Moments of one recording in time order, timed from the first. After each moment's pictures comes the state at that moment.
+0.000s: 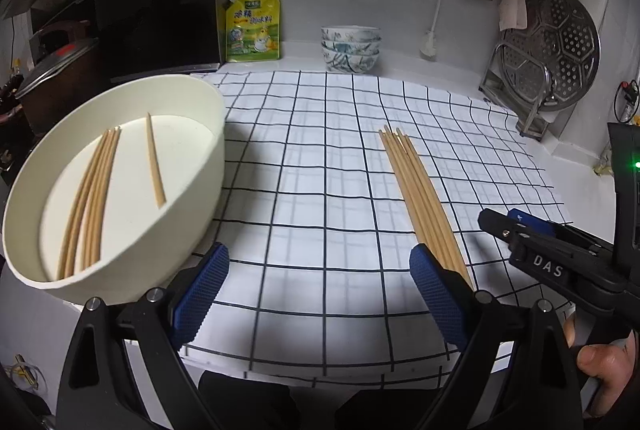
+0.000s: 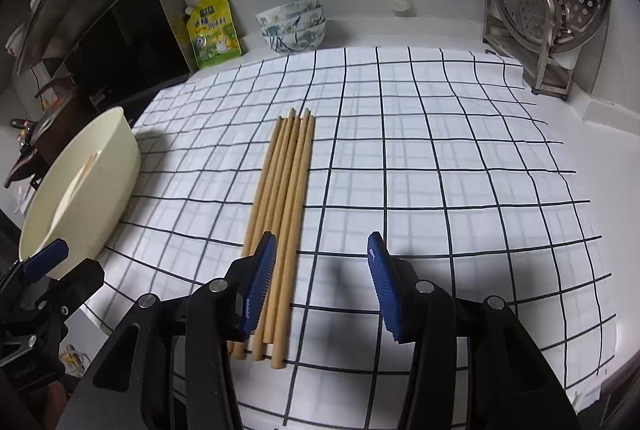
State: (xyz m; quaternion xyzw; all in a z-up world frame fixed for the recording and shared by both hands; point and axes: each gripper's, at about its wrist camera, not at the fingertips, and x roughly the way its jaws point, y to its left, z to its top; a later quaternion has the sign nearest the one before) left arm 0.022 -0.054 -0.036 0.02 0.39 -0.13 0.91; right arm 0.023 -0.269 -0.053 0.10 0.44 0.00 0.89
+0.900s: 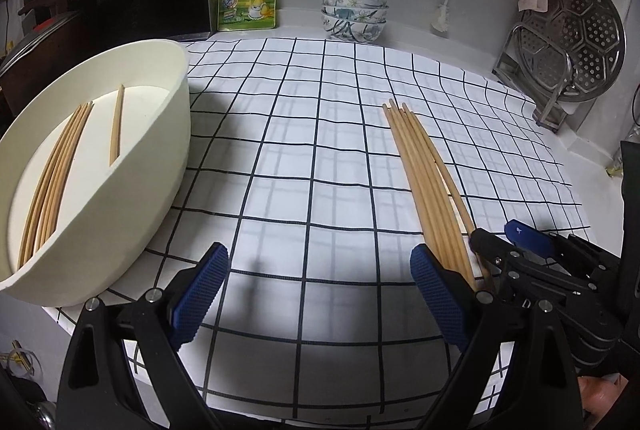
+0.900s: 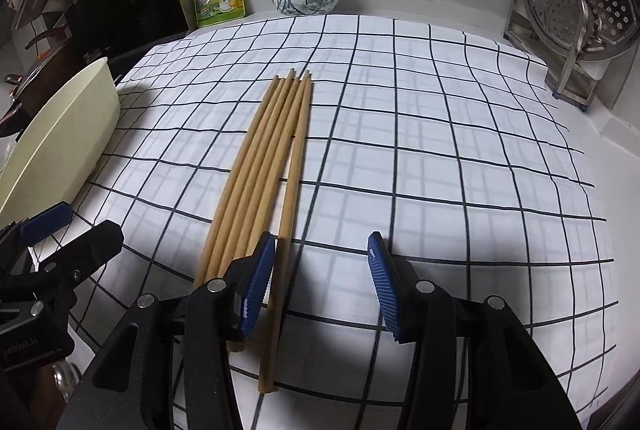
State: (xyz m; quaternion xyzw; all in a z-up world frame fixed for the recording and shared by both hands) left arm 0.054 -0.077 -0.067 0.01 0.43 -0.12 0.90; right arm 0.040 -0.267 -0.080 0.05 0.47 0.01 0.88
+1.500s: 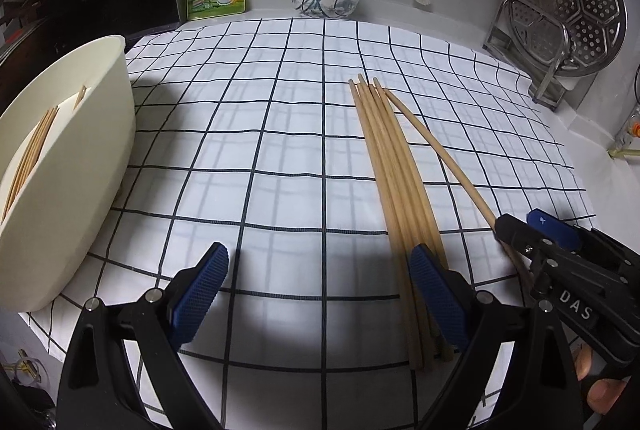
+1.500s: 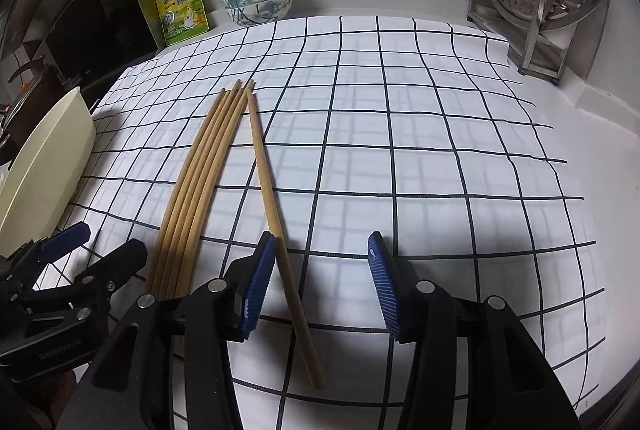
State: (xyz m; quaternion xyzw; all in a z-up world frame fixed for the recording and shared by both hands) left arm 0.065 -0.118 -0.088 0.03 0.45 -0.13 0.88; right arm 0.033 -0.307 -0.081 0.08 0.47 -0.02 0.88
